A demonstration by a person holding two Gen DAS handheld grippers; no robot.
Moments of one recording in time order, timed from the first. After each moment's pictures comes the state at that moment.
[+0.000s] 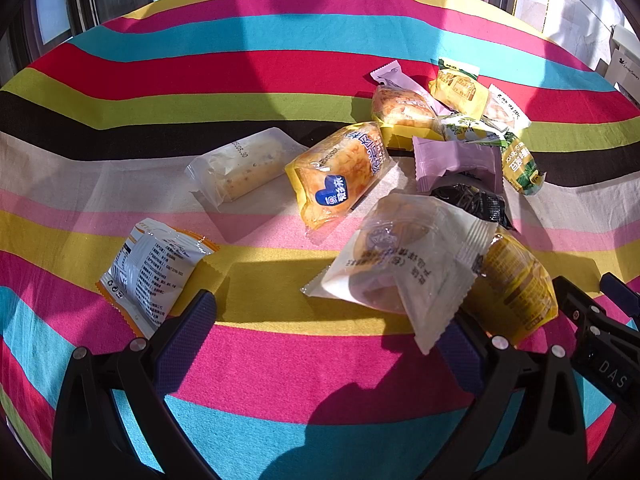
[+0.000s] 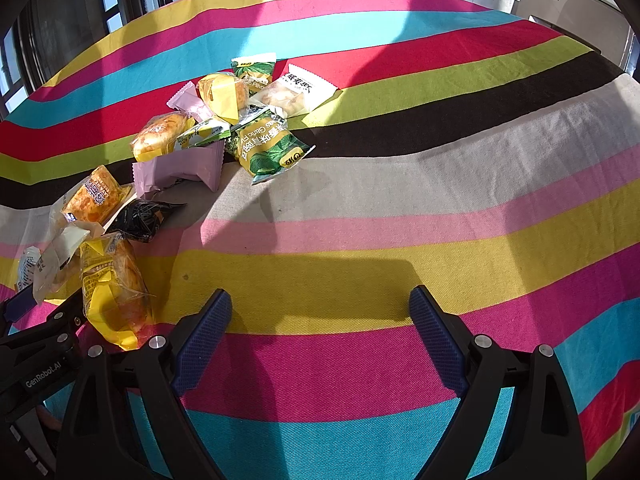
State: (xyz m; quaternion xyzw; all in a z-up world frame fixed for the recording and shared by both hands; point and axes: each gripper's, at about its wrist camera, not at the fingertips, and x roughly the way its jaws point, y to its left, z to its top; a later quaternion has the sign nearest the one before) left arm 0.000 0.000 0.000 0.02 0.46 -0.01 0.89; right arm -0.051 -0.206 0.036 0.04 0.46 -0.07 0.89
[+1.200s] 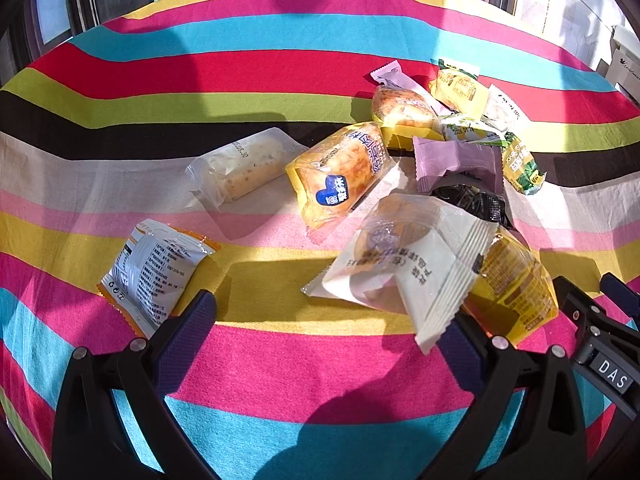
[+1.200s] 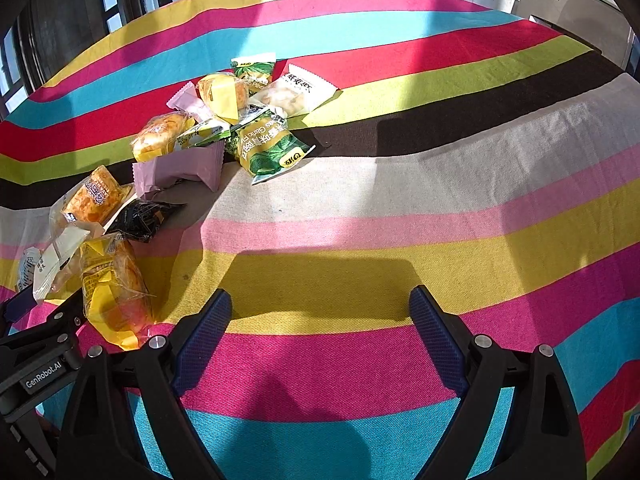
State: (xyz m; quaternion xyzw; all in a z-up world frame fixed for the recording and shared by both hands) left arm 0.000 0.003 0.001 0.02 0.46 -0.01 0.89; right arm -0.052 -0.208 0.038 0.04 0.46 -0.07 0.89
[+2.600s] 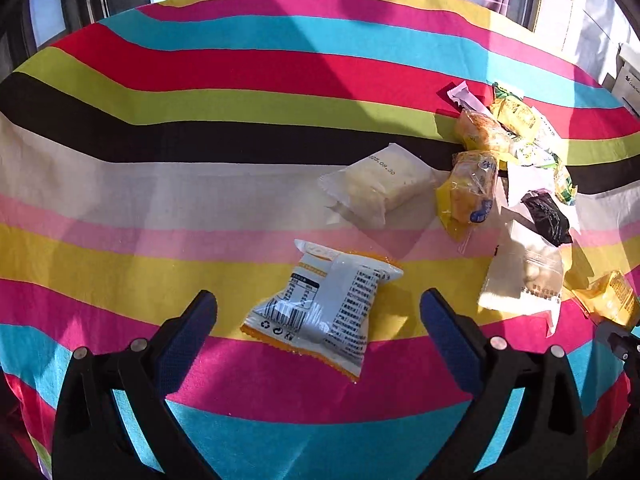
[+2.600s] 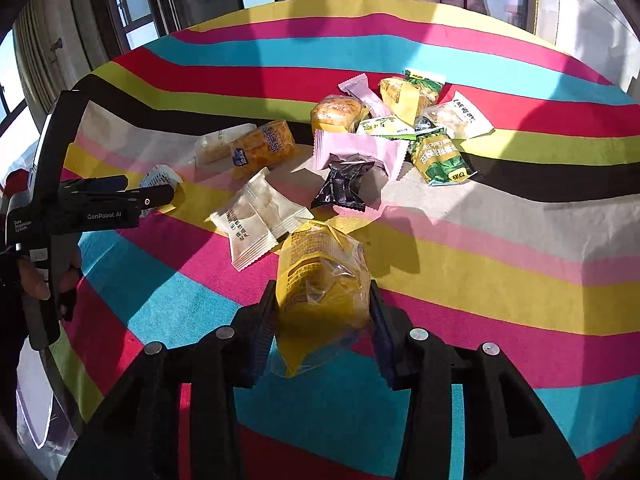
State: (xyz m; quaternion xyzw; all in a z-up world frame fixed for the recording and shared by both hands) left arm 0.016 0.102 0.013 0.02 0.47 -0.04 0.88; right arm -0.090 -0.160 0.059 -0.01 0.45 0.16 0.88
